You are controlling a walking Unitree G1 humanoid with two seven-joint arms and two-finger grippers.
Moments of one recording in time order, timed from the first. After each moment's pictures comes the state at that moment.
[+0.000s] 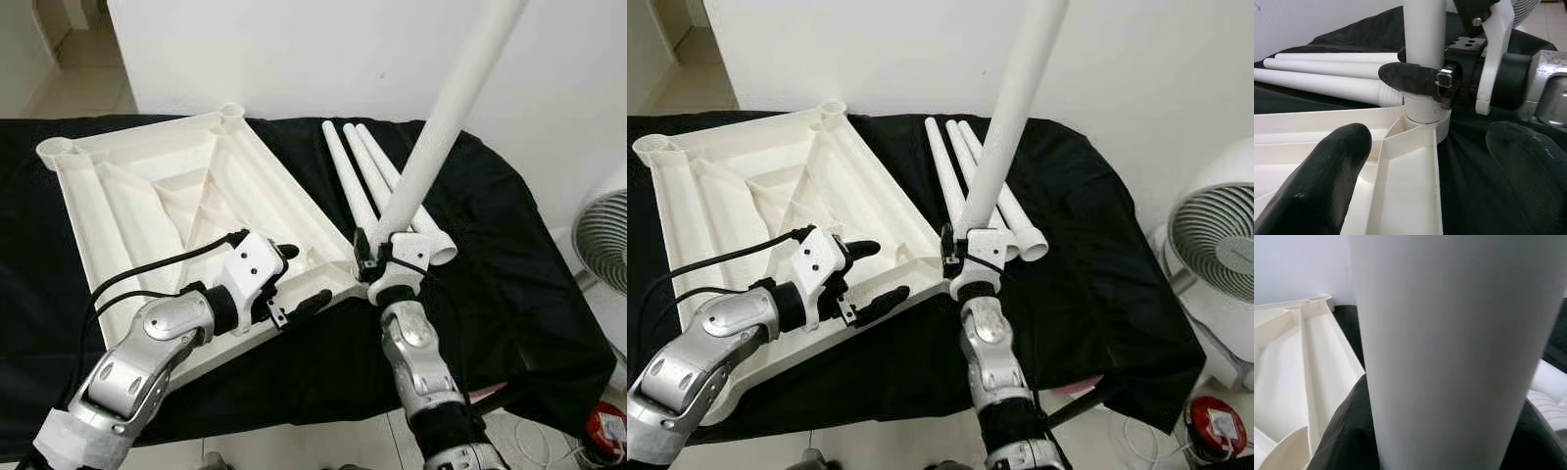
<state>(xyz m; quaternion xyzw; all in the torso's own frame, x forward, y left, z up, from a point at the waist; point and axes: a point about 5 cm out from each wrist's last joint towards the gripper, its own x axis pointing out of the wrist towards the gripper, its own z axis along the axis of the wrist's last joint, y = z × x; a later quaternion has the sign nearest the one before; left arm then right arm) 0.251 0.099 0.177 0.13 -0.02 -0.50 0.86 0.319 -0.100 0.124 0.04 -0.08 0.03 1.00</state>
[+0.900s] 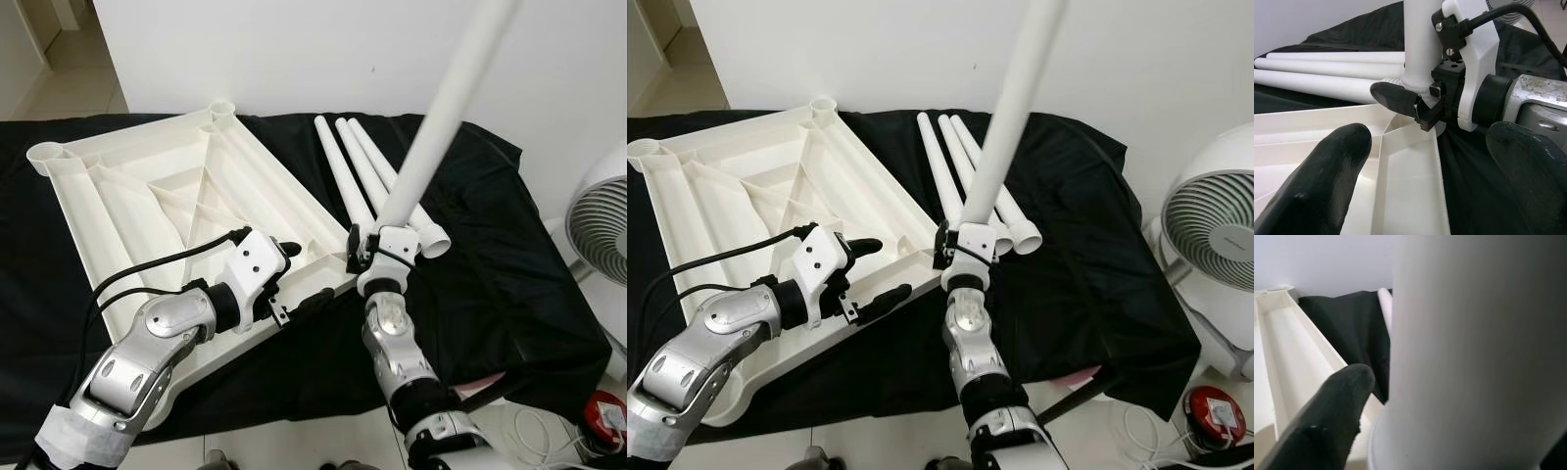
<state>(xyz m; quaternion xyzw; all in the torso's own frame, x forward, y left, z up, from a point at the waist) 0.253 0.097 0.179 0.13 -0.02 -0.50 0.86 0.328 -0.093 0.116 0.04 -0.10 -0.02 0.99</state>
